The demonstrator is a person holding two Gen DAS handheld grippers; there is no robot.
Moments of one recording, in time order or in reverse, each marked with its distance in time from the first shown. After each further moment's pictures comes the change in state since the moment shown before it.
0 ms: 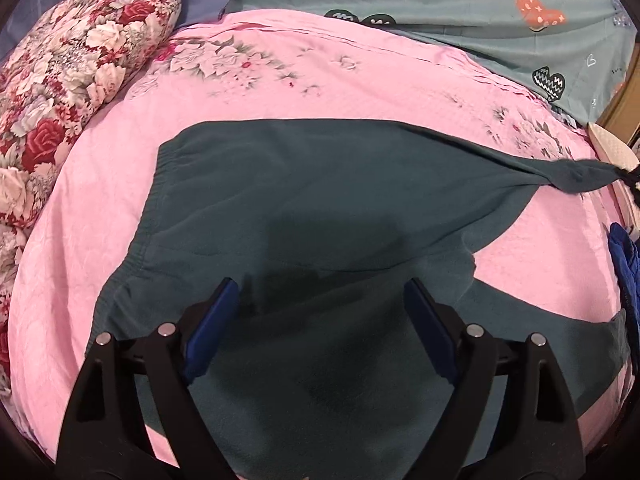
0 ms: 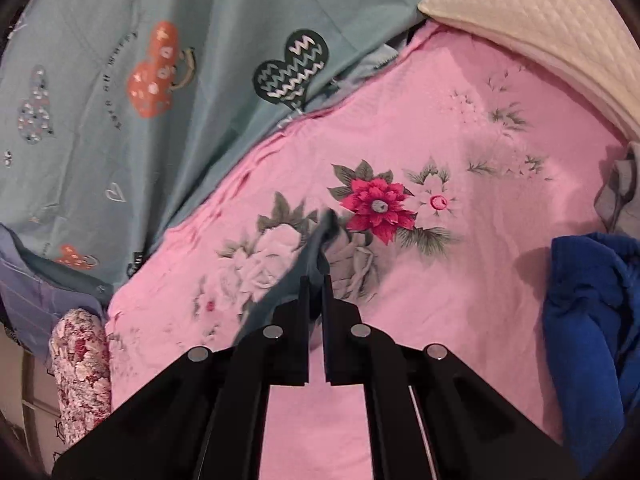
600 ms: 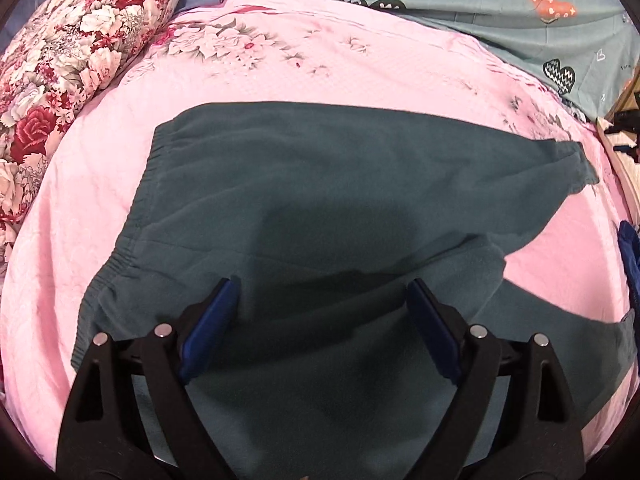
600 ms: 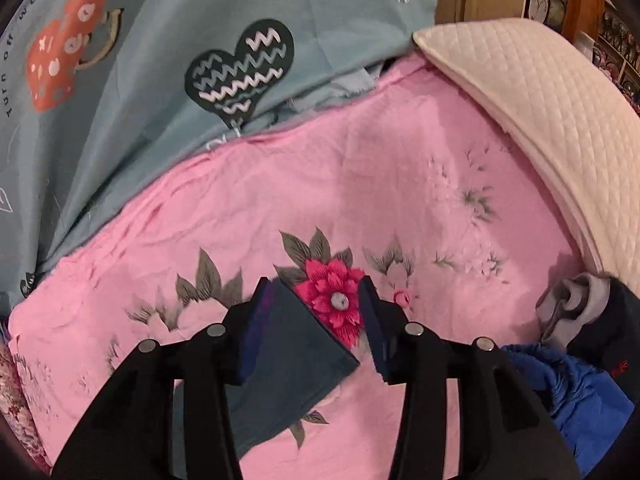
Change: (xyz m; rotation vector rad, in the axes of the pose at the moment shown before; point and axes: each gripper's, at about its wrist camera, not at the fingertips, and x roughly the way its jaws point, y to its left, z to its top) left arm 0.026 0.005 -0.002 -0.006 0.043 0.017; right arm 0.124 0.020 0.083 -0.100 0.169 -0.501
